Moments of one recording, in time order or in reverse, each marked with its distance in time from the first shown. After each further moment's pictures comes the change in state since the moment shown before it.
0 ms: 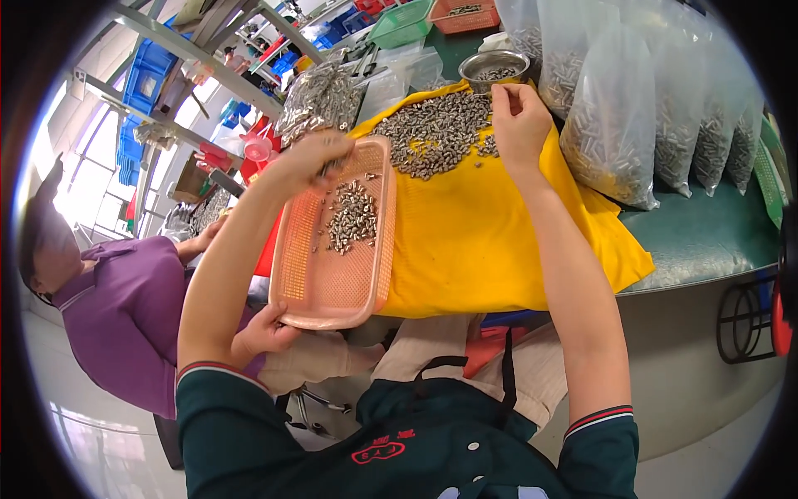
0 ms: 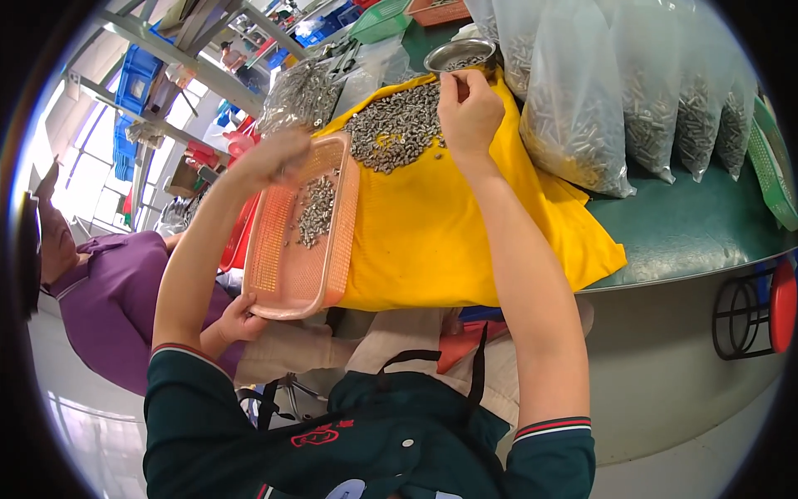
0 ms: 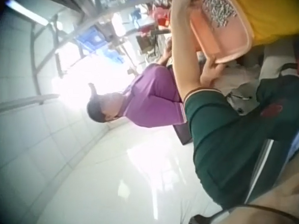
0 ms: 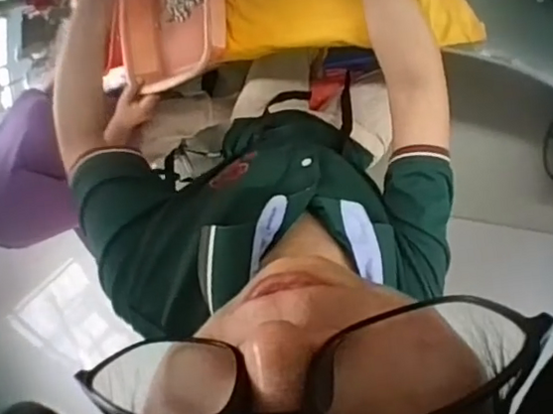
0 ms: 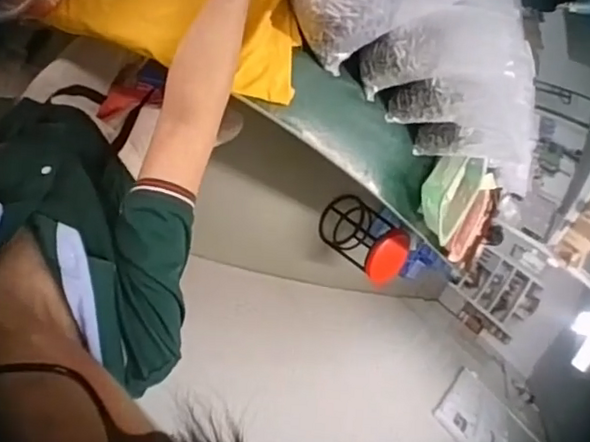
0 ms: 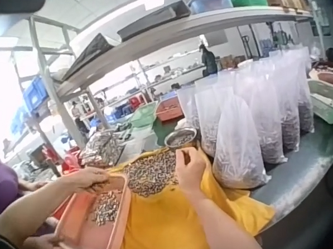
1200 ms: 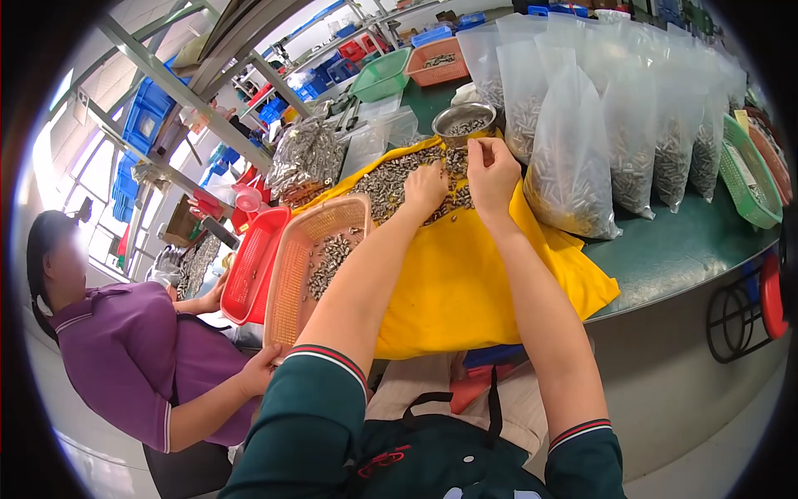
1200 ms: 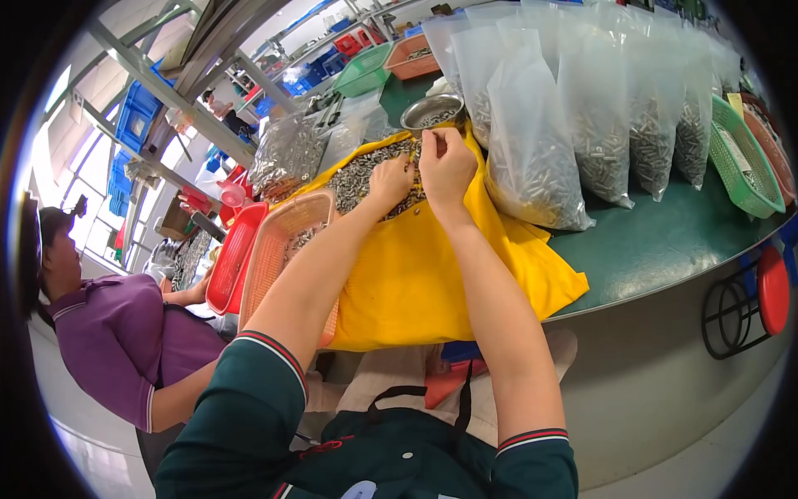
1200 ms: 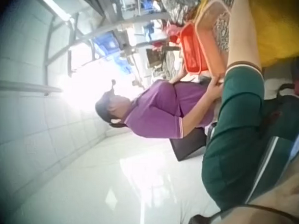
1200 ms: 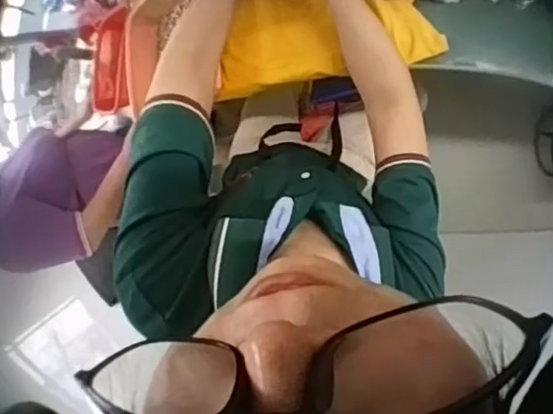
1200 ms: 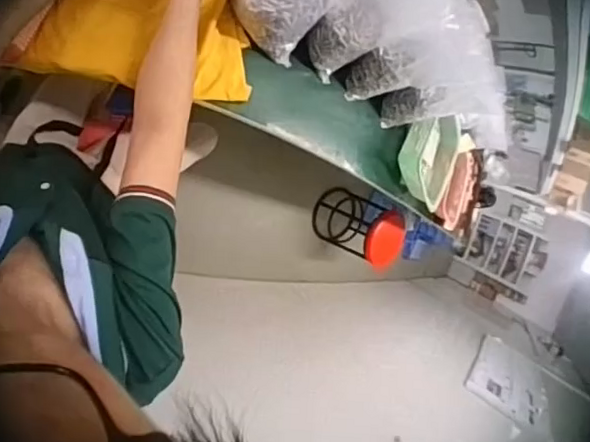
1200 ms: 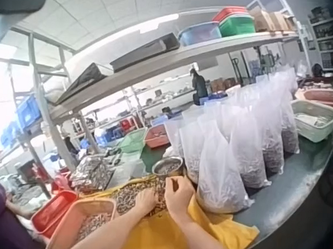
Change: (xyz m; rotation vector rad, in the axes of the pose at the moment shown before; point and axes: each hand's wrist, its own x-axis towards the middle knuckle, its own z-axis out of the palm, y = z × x) left_hand 0.165 0.029 0.168 0.690 0.622 0.455; right_hand 0.007 0.005 -0.007 0.033 0.047 0.041
